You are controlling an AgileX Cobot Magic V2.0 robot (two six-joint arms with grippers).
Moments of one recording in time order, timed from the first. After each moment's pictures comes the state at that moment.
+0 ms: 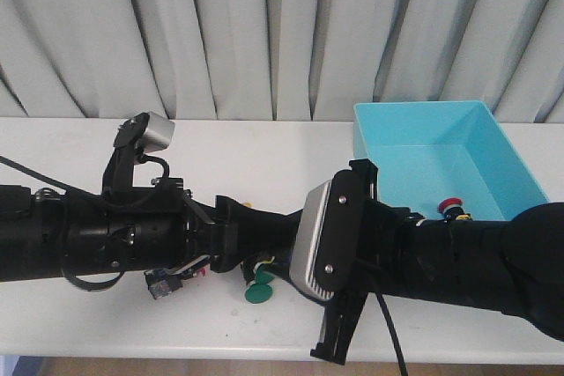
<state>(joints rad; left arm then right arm) -0.48 1.33 -0.79 -1.54 0.61 1.02 0.62 1.30 -0.74 1.26 0.33 -1.94</state>
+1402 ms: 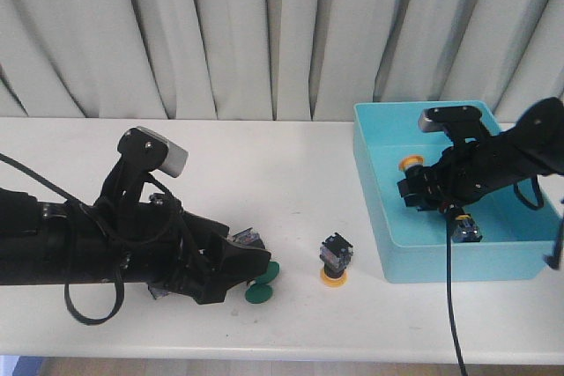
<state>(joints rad) -0.48 1.33 -0.79 -1.22 0.54 1.02 0.00 1.91 -1.22 0.47 0.60 -0.61</state>
